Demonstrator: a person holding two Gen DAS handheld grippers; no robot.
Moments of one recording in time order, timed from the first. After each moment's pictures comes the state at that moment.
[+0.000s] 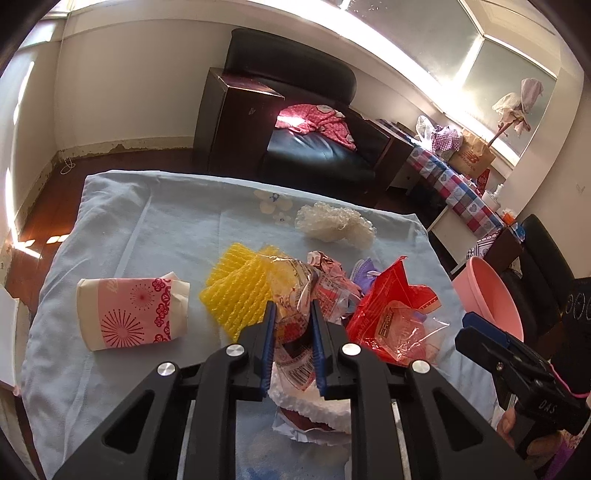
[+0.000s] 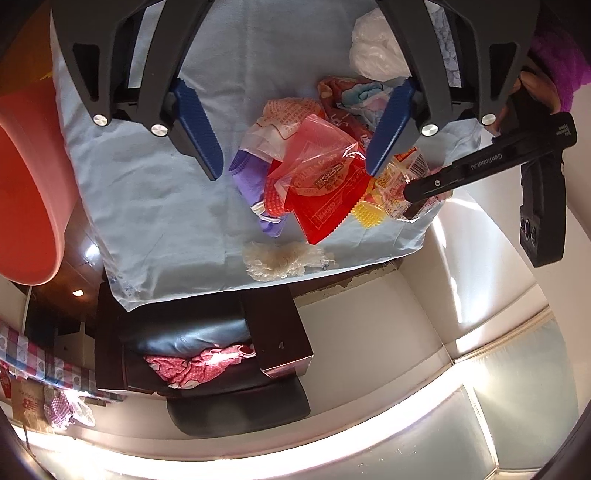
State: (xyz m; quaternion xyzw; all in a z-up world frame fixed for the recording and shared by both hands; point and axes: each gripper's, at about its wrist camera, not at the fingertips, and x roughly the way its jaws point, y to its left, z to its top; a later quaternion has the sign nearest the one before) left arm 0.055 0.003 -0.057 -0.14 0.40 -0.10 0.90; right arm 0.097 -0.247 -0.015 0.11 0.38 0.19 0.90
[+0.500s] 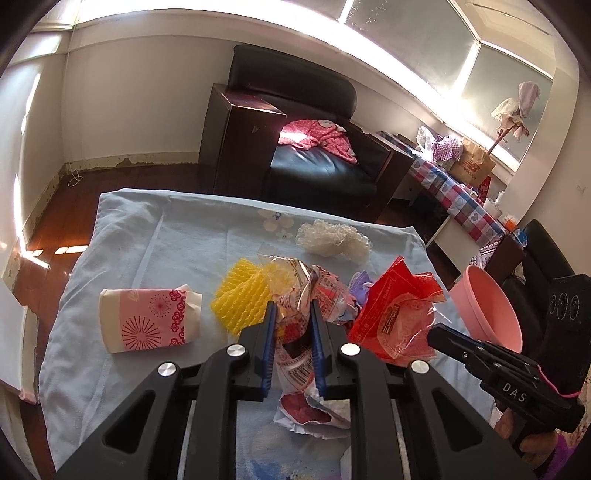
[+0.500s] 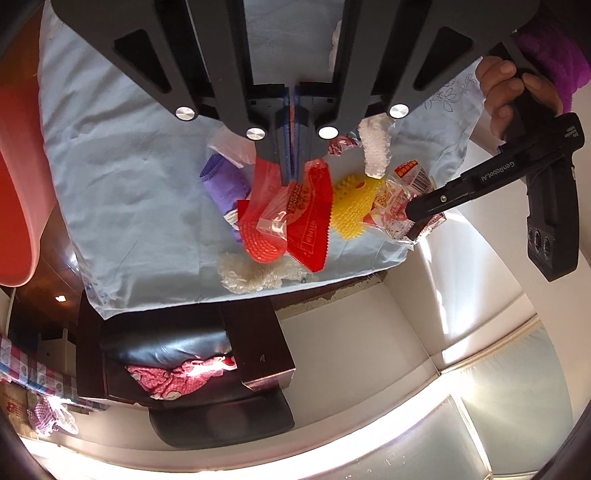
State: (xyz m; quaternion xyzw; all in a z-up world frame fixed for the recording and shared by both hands) left arm 0.036 0.005 -0.035 -0.13 0.37 -0.09 0.92; right arm 0.096 -0.236 -0.013 0.11 0.40 0.23 0.88
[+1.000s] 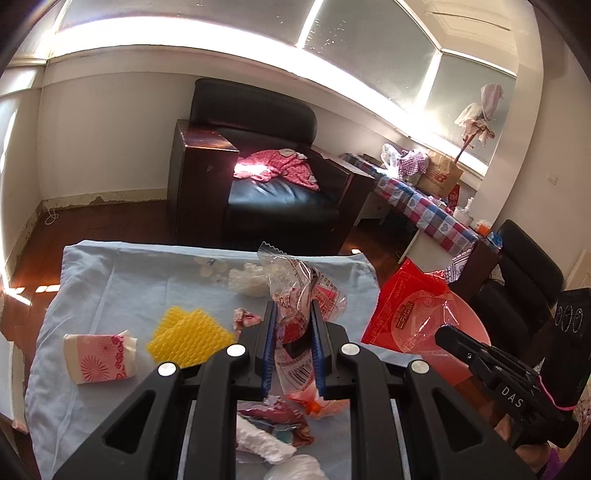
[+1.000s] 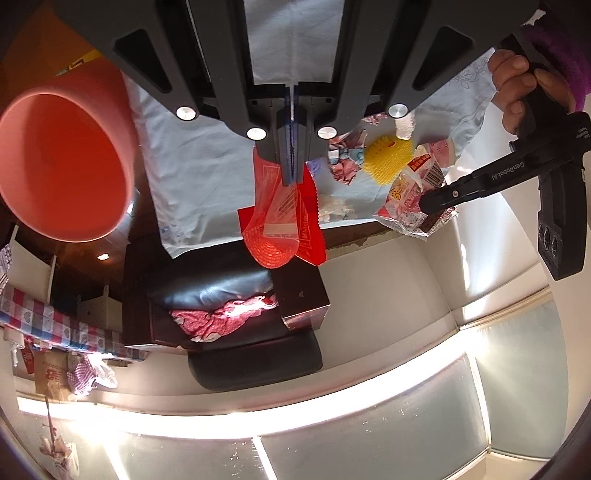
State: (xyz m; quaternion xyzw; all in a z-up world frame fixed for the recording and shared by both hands) left arm 0.029 -0.056 0.015 -0.11 0.31 -0.15 0.93; right arm 0.063 -0.300 0.033 0.10 0.30 0.14 0.94
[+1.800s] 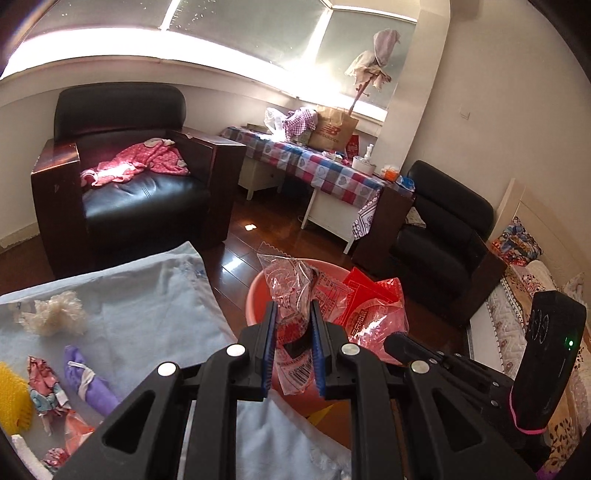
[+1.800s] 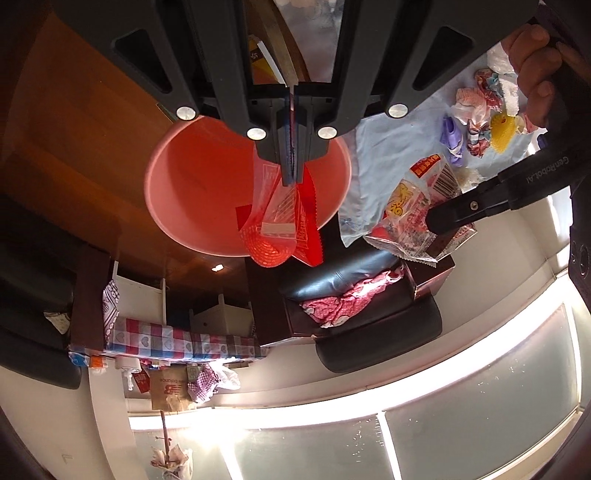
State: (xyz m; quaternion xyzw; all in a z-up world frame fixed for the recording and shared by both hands) left arm 0.045 -0.281 0.017 -0.04 0.32 -0.34 0.88; right arm 0.026 -0.451 0.013 0.14 0.30 -0.07 0.94
